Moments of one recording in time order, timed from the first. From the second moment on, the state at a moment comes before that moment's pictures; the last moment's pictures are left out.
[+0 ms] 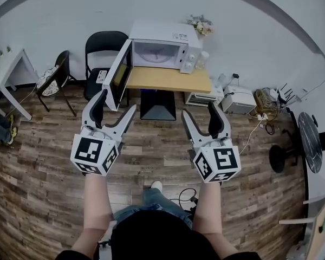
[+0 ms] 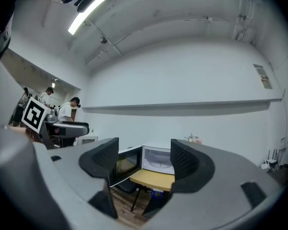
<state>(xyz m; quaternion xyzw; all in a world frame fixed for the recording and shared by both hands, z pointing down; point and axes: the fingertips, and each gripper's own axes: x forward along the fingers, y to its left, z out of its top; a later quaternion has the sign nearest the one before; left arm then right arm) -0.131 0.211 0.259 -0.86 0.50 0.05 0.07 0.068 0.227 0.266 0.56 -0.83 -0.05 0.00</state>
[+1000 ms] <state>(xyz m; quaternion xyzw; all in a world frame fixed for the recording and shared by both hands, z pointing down) -0.039 0.062 0.297 -0.85 0.52 0.01 0.02 0.158 0.078 0.301 0.56 -0.83 0.03 0.01</state>
